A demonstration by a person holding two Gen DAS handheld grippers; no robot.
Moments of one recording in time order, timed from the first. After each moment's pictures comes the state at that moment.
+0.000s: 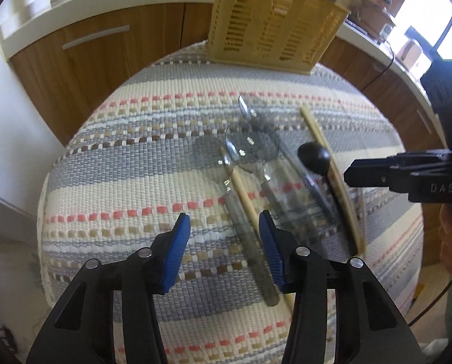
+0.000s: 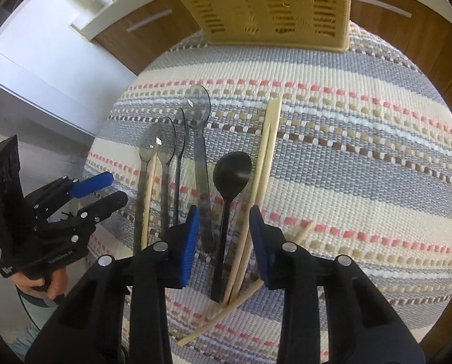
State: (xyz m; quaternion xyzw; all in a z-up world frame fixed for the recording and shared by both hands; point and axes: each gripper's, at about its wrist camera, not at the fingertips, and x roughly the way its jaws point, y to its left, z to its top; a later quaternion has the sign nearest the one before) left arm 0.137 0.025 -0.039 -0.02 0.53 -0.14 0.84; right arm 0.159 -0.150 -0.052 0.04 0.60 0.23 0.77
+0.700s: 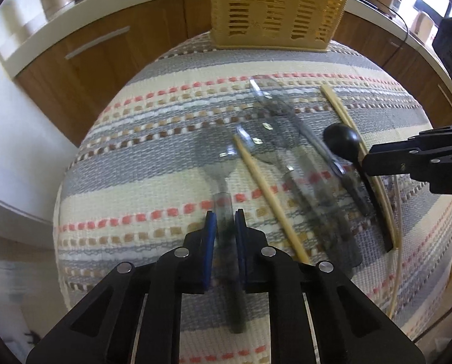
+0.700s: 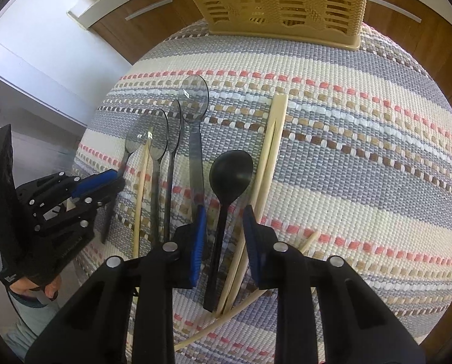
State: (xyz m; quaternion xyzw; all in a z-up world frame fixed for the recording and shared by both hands) left arm 0.148 0.013 -0.055 0.05 0.54 -0.09 0.83; right arm 0.170 -0.128 -0.073 0.01 0.60 0.23 0.76
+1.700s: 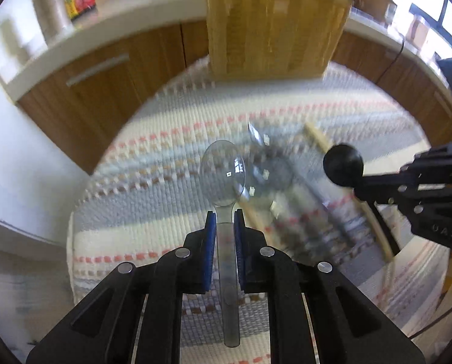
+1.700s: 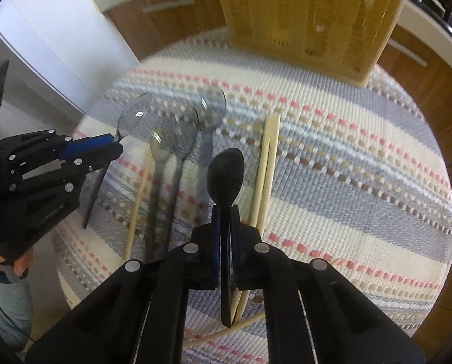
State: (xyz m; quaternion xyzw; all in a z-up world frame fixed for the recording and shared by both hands) left arm 0.159 0.011 -0.010 0.05 0.50 -0.11 0.86; right arm 0.164 -0.101 -0.056 -0.06 0.56 0.24 0.79
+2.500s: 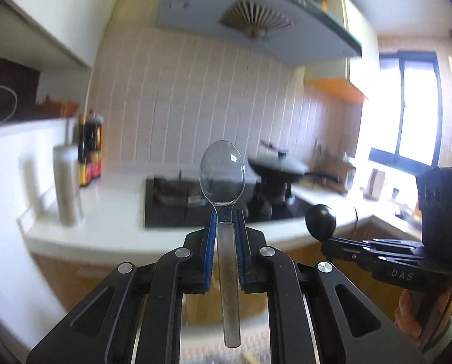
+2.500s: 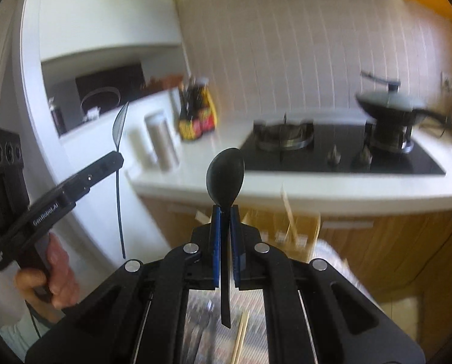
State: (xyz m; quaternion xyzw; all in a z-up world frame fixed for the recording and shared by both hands) left arm 0.159 -0.010 0.212 -0.06 0.11 -0.15 0.98; right arm 0.165 -0.181 0.163 0.04 0.22 0.26 0.94
